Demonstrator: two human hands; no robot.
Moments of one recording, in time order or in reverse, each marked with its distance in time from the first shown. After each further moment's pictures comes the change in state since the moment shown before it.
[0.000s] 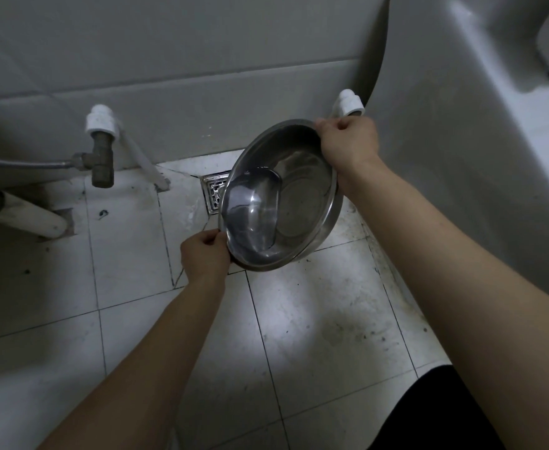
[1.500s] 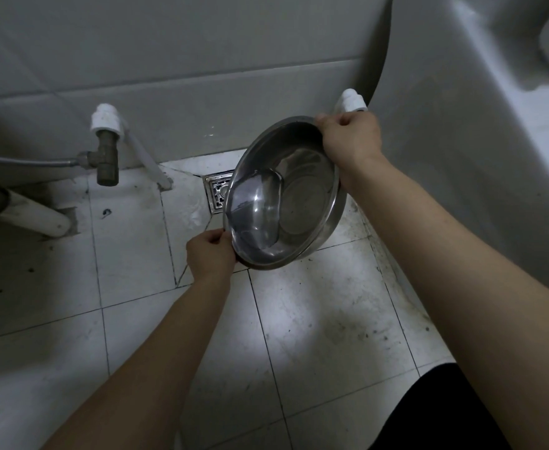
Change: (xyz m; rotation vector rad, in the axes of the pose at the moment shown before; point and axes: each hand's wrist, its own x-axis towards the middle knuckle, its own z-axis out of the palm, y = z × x) left_hand -0.003 -0.001 0.002 -0.003 -0.015 0.015; right_hand -0.009 -0.008 -0.001 -0.014 -0.009 -0.005
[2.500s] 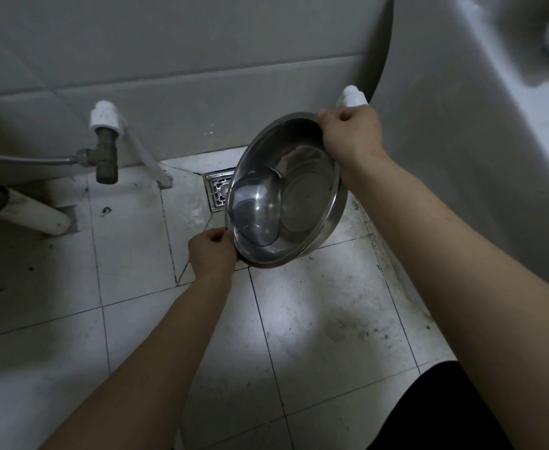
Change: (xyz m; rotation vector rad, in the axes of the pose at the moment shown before) left_hand -0.001 0.000 0.001 -0.024 -0.016 -0.003; right_hand 0.001 0.001 0.002 0.030 -0.004 -0.023
